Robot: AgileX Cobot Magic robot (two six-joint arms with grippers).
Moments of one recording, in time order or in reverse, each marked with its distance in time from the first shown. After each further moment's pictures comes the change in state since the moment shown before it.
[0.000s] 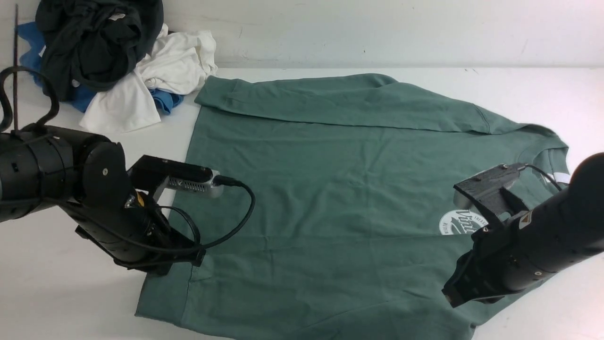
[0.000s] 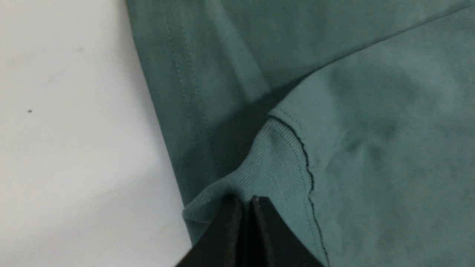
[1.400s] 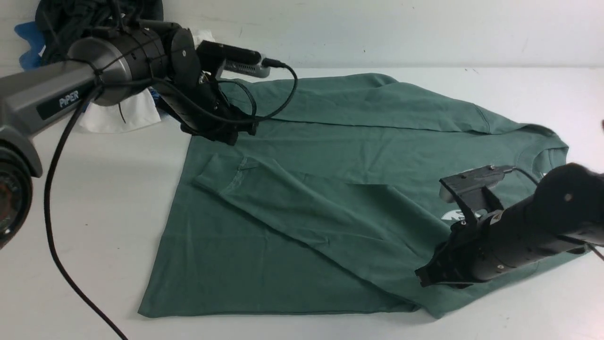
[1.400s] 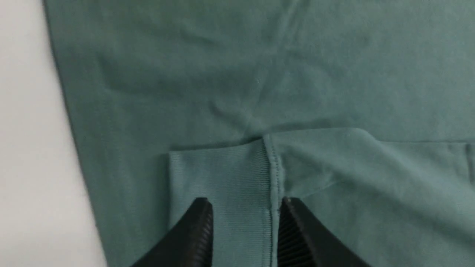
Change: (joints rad) right arm 0.000 0.185 -0.001 0.133 -0.245 -0.053; left arm 0.045 0.566 -0.820 -0.034 0.009 0.116
